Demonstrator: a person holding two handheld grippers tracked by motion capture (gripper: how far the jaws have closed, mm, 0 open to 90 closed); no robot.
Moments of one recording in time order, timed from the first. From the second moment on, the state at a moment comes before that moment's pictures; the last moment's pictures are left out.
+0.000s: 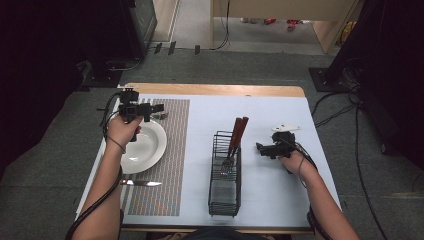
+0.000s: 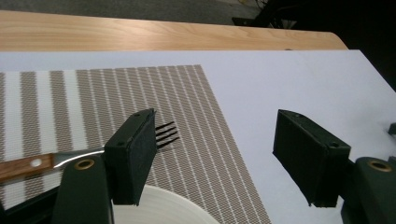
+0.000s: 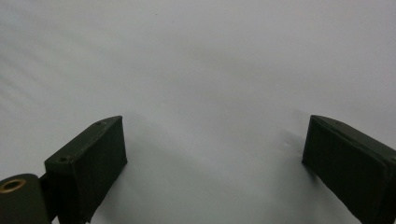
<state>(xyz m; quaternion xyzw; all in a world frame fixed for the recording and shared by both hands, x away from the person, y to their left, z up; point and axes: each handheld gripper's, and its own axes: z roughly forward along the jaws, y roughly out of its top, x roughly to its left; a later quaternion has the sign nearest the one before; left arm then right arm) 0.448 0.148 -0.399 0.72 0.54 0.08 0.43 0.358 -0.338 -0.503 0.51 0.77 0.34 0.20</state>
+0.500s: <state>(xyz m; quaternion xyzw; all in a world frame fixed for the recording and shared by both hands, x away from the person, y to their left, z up) 0.436 0.105 -0.399 0.76 0.48 0.08 0.43 0.358 -0.338 -0.503 0.51 0.77 0.34 0.20</state>
